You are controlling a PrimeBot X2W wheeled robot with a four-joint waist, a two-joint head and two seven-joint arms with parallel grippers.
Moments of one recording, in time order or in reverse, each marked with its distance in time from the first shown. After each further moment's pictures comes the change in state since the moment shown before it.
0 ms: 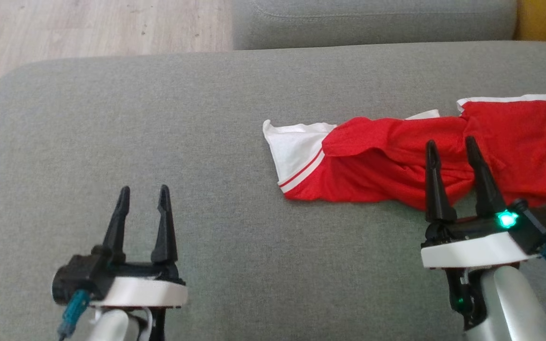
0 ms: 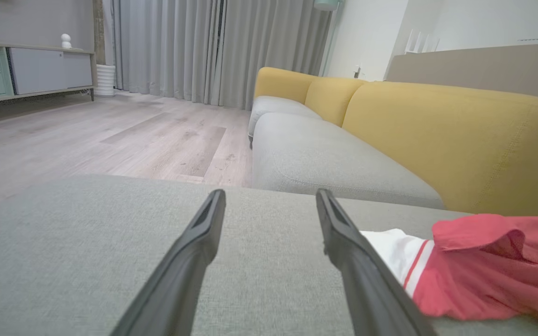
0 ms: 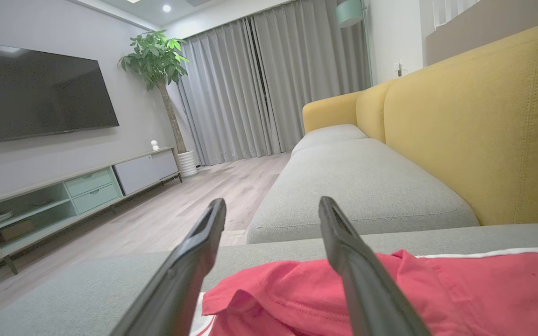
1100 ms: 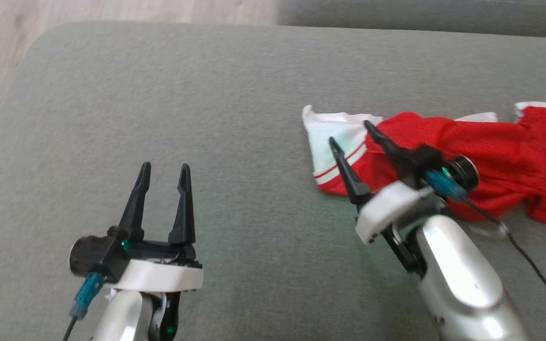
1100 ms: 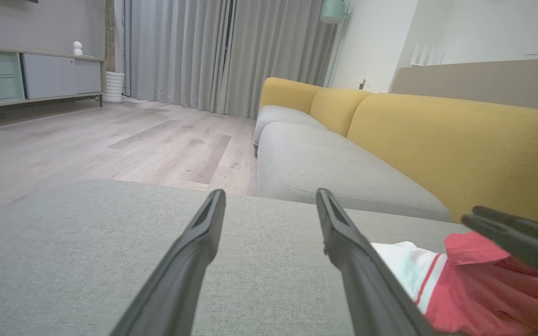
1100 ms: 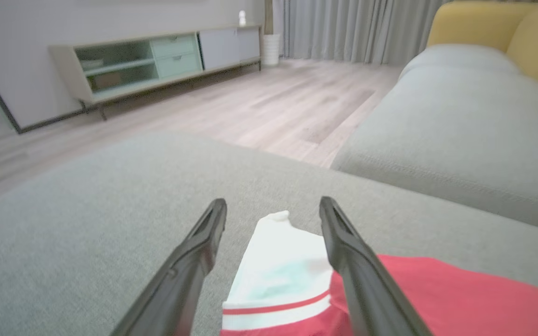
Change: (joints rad) left arm -0.042 -0.147 0.115 0.029 0.158 -0.175 0.000; right arm -0.258 -0.003 0.237 0.236 -0.154 0.000 0.243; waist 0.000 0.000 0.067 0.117
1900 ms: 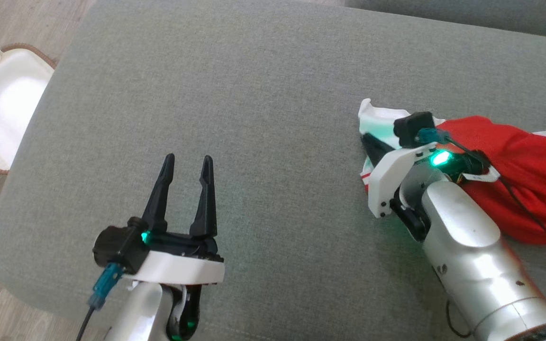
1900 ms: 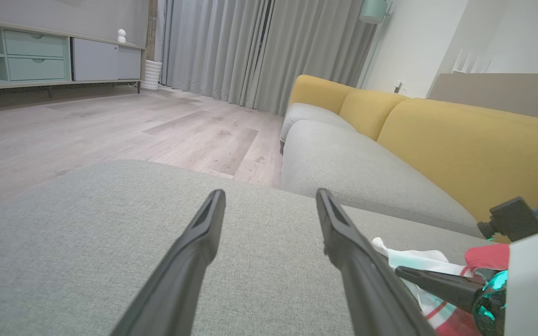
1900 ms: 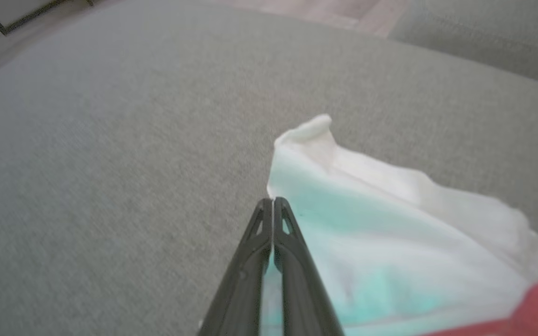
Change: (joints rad) left arm -0.045 -0.003 -0.105 -0.001 -0.090 0.047 0.000; right arm -0.302 -0.010 0.038 0.555 0.100 0.000 0.132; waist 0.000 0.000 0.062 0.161
